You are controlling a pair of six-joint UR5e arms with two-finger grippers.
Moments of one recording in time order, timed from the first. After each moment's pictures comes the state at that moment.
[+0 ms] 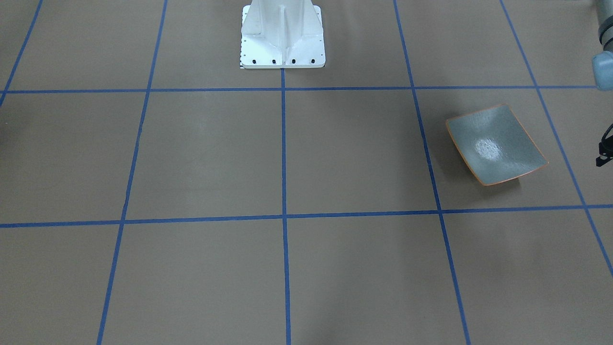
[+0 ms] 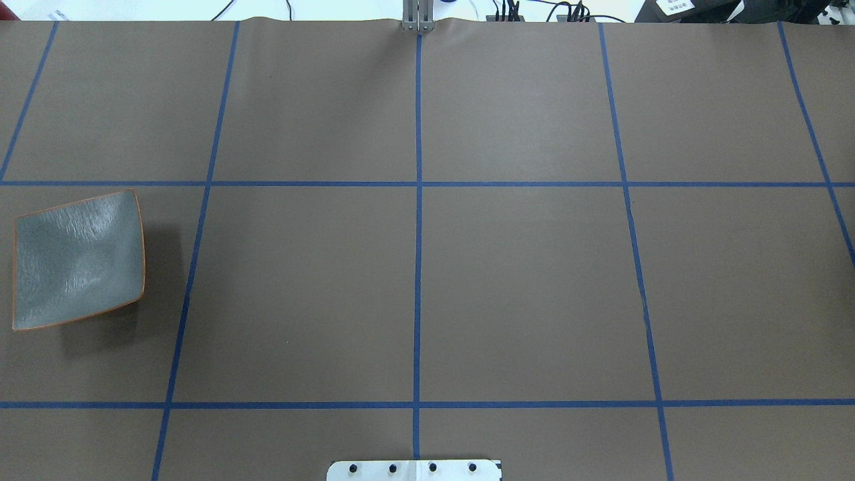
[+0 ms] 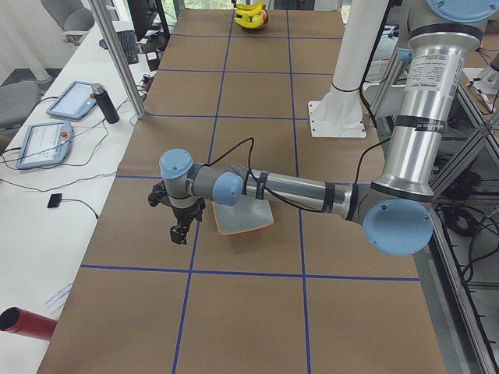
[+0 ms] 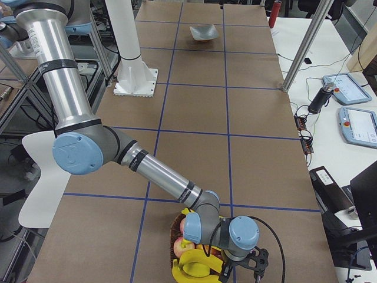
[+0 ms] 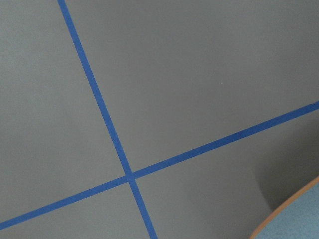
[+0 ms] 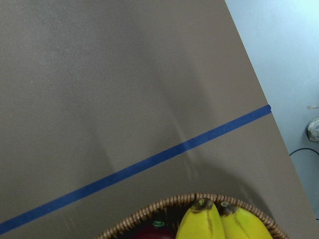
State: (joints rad) left arm -1.38 -1.74 -1.54 -1.66 -2.25 0.10; right arm 1.69 -1.26 0.72 -1.09 2.16 0.26
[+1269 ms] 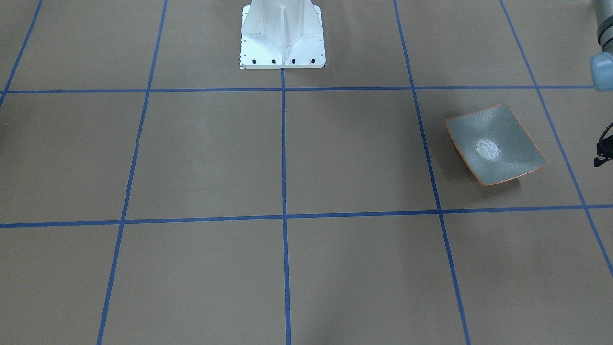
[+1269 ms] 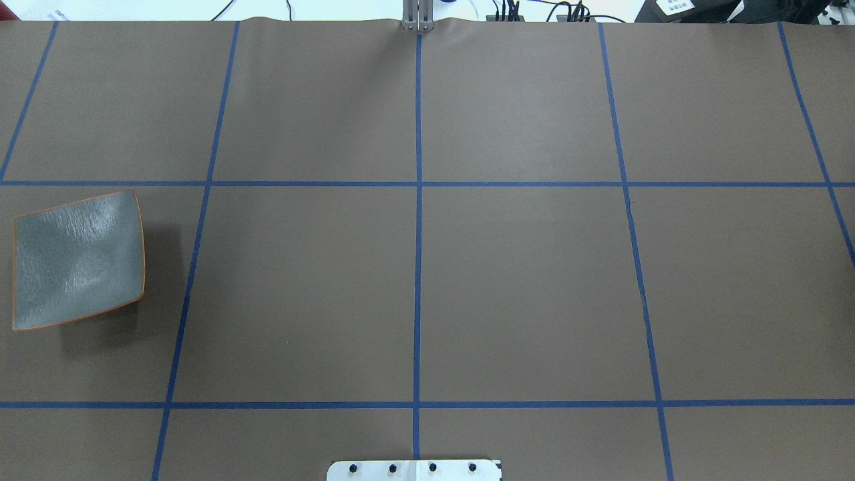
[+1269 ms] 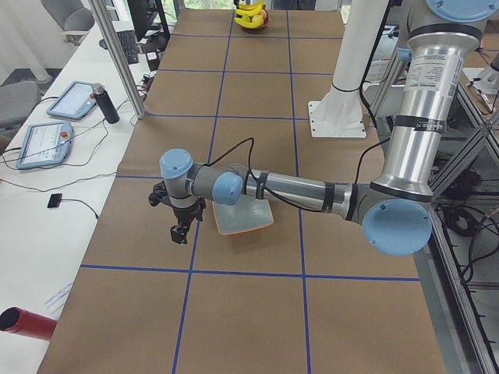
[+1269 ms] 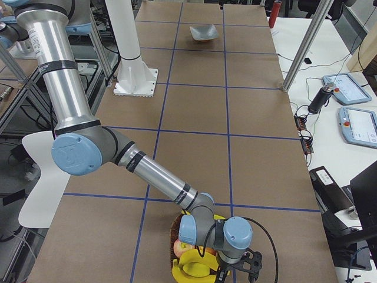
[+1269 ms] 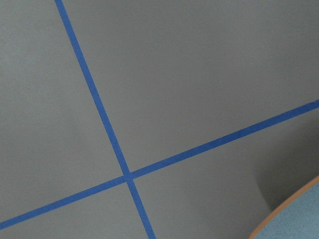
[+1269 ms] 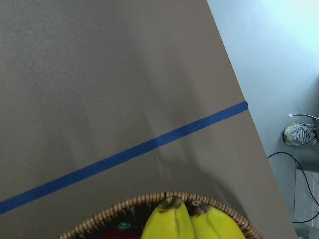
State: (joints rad) left arm -1.38 -1.74 -1.54 -1.66 -2.25 0.10; right arm 1.66 -1.29 0.71 -1.08 2.10 0.26
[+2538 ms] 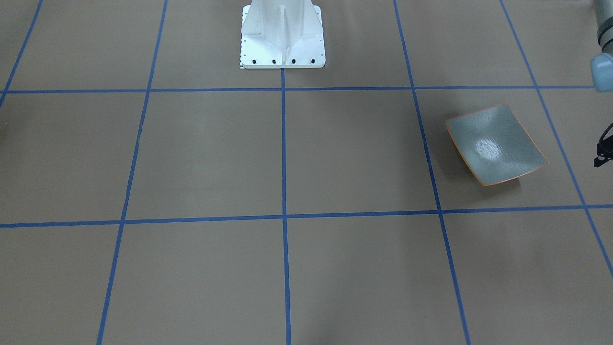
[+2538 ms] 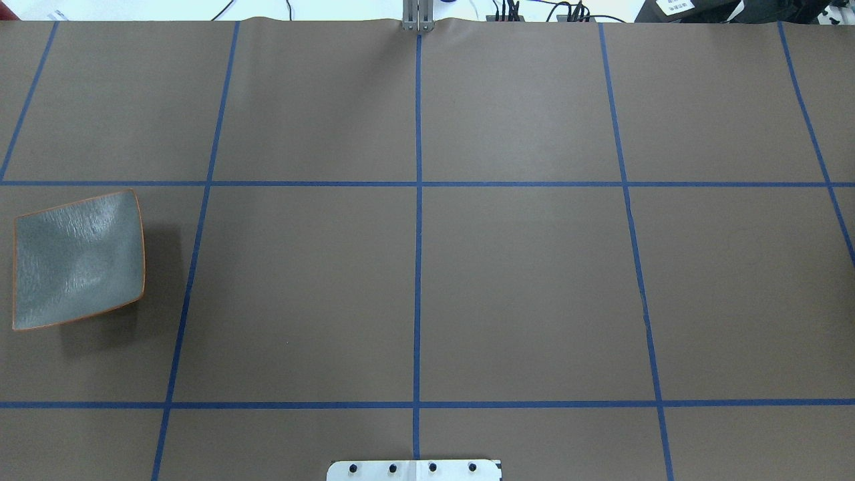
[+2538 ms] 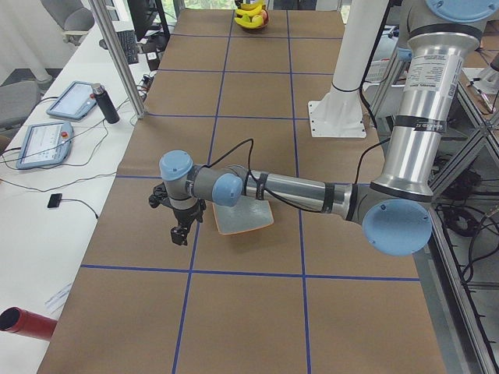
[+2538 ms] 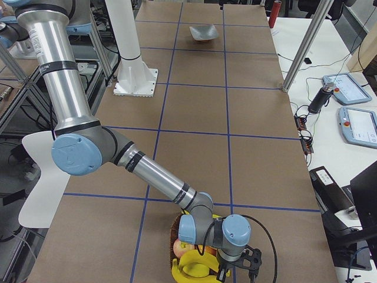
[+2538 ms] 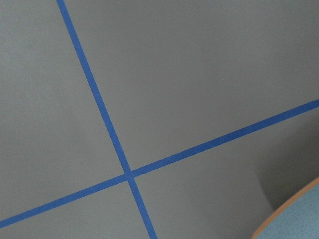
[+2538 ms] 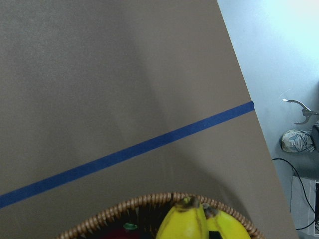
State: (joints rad) left arm -1.38 -1.74 -1.54 -1.66 -2.25 0.10; right arm 1.66 -1.29 0.72 -1.04 2.10 0.26
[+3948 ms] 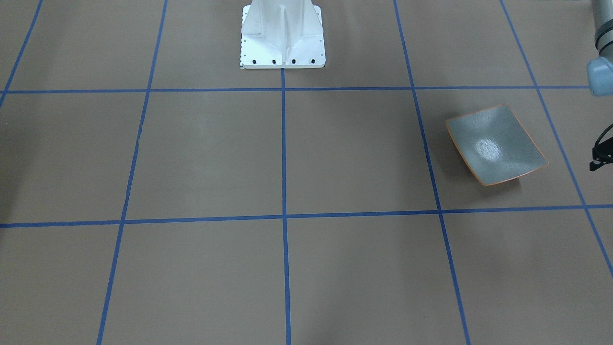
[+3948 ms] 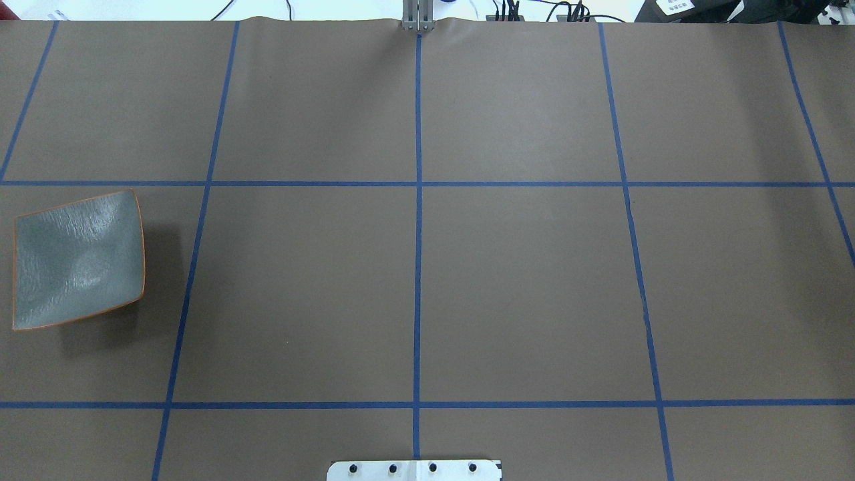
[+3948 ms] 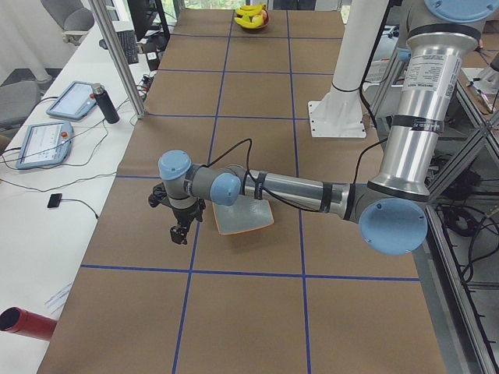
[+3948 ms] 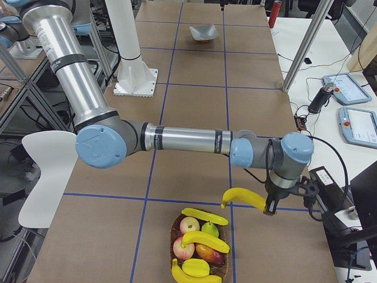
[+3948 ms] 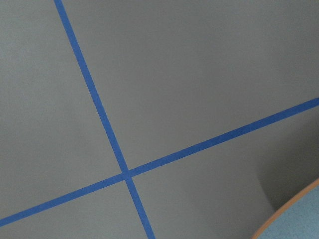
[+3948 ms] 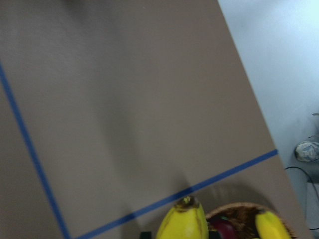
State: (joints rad) left arm -1.36 -1.76 -1.52 -1.66 -2.25 0.09; right arm 1.60 -1.10 1.15 -1.57 2.18 0.41
